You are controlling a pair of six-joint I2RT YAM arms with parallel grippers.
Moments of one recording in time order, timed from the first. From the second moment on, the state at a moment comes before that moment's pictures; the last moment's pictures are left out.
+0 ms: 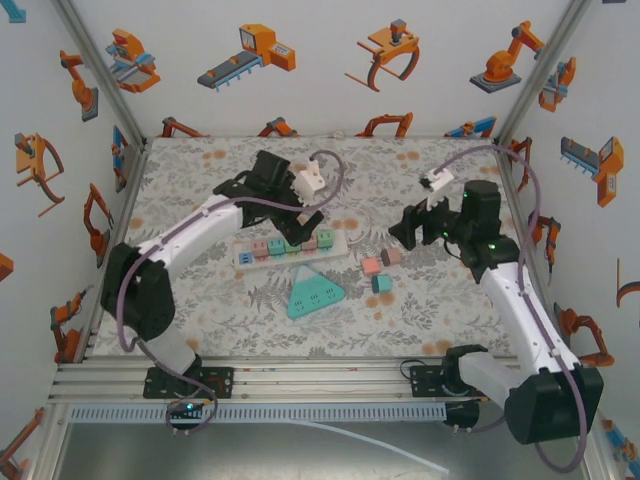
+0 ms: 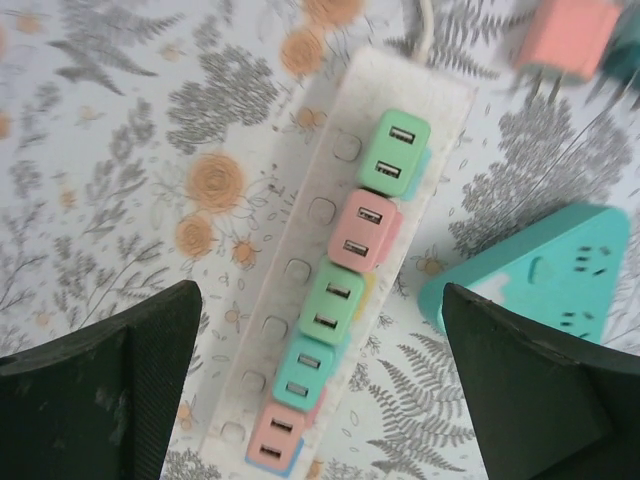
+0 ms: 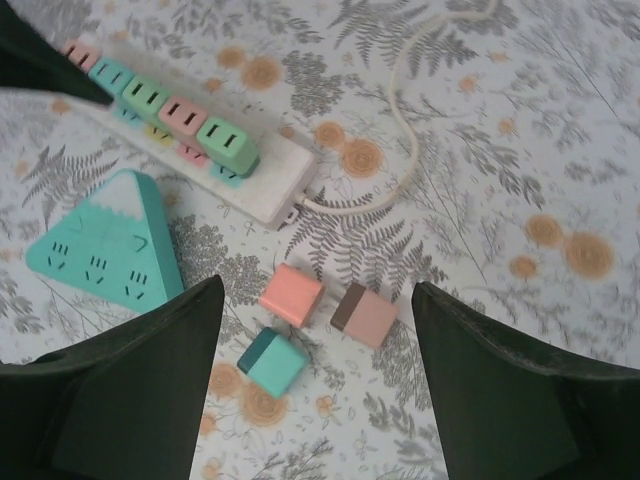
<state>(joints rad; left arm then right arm) -0.61 1.65 1.37 -0.55 0.25 0.38 0.17 1.08 0.90 -0.33 -0.61 -0.25</state>
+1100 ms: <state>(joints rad) -0.15 1.47 1.02 -0.58 0.11 -0.43 0.52 1.91 1.30 -0.27 -0.82 -1.02</state>
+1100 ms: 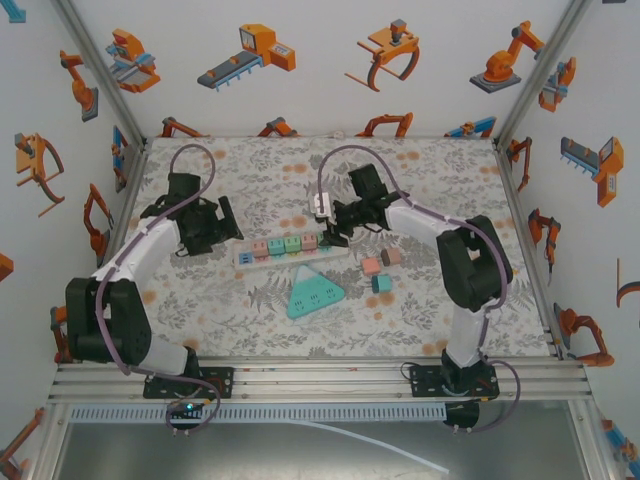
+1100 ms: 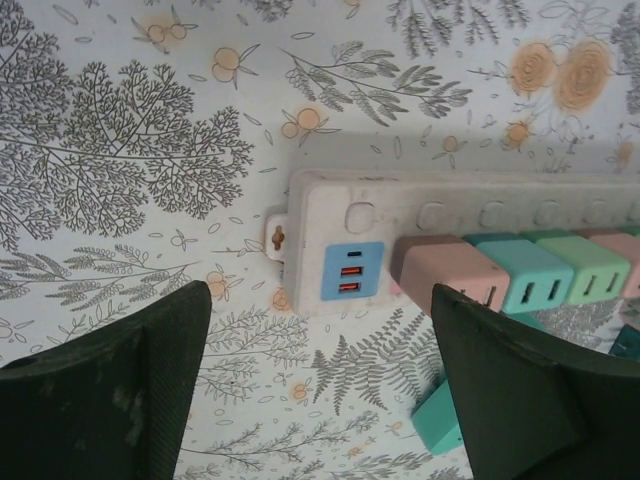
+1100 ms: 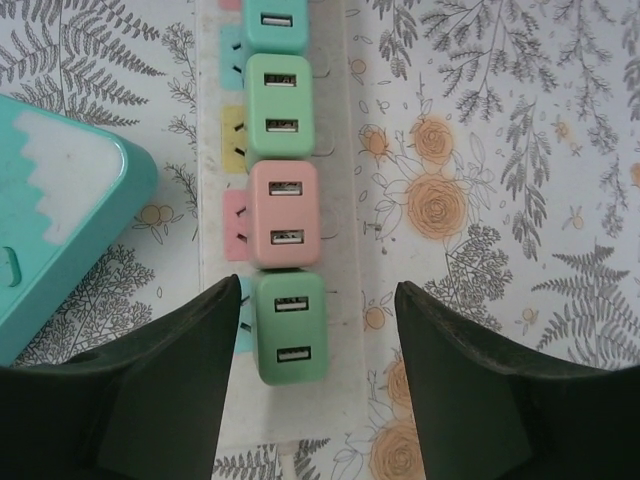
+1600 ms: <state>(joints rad) -0.17 1.64 1.02 -0.58 0.12 -0.40 0.53 1.92 1.29 -0.29 -0.80 -1.04</state>
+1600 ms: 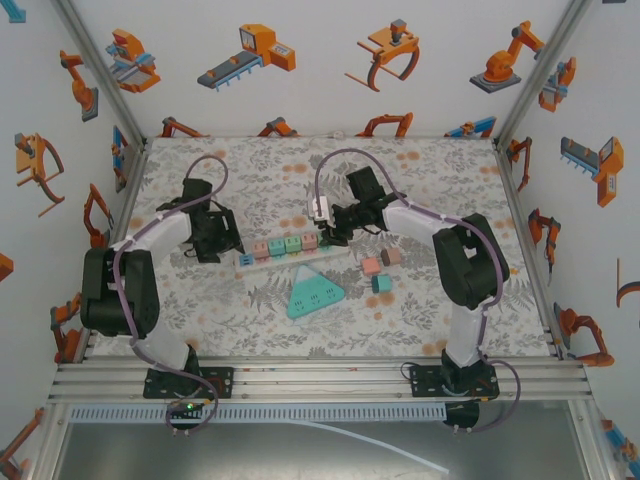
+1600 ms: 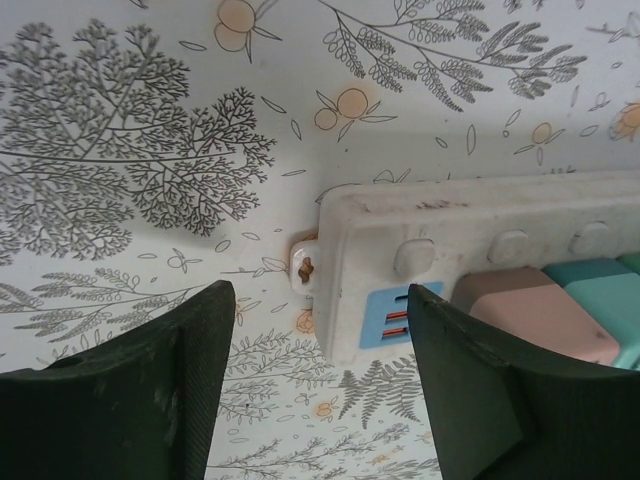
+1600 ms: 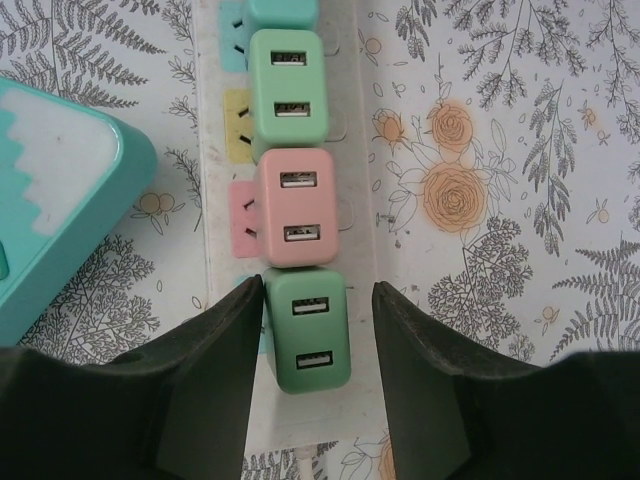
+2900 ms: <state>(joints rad) -0.28 1.70 1.10 -0.66 0.04 -0.36 0.54 1.89 1.33 -0.37 -0.74 -0.93</state>
